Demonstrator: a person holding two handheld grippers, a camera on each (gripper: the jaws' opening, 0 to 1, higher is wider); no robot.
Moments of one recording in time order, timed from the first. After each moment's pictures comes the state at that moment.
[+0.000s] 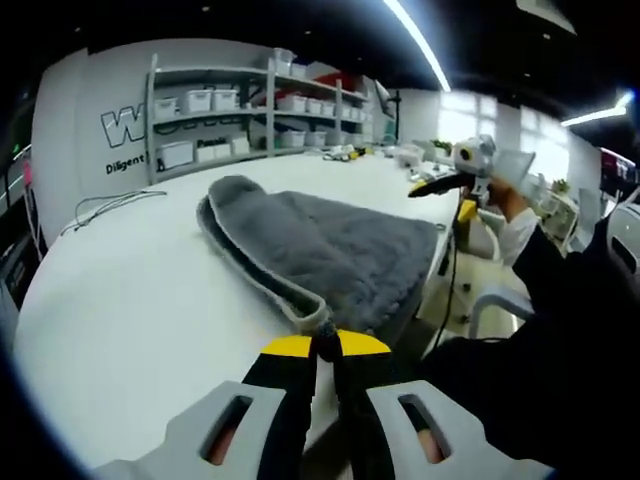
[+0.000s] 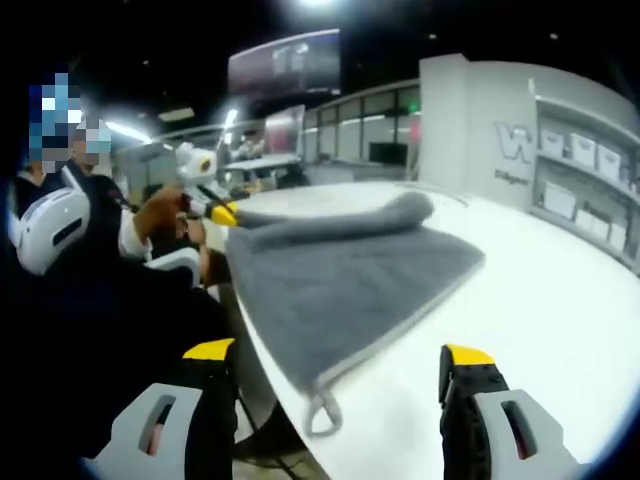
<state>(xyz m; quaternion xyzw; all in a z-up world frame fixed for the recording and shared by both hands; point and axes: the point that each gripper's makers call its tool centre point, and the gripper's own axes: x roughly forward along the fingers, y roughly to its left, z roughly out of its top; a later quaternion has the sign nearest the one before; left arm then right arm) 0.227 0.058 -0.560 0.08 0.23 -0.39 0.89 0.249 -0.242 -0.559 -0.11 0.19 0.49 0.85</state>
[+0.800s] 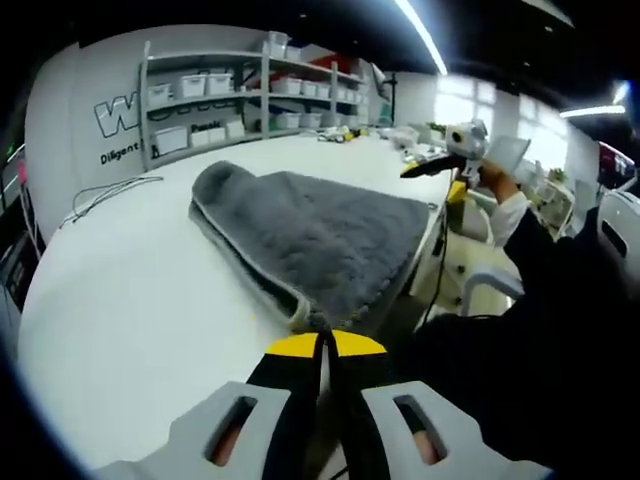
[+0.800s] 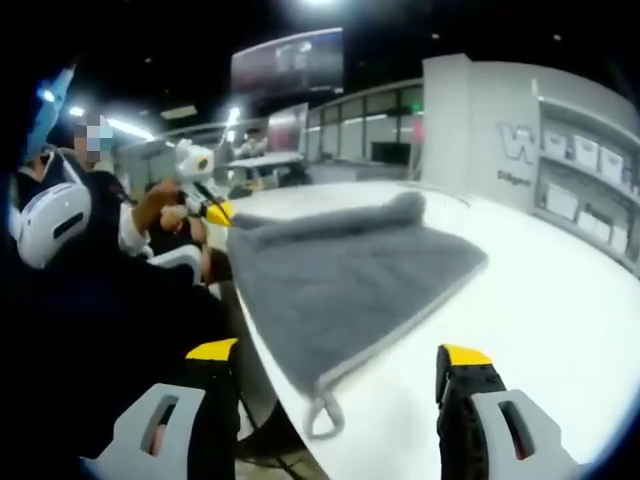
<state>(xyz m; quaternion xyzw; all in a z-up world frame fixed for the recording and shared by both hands) 0.207 0.076 -0.566 0.10 0.26 -0.39 0.88 0.249 -0.240 -0.561 -0.11 0.19 0.49 0.84</state>
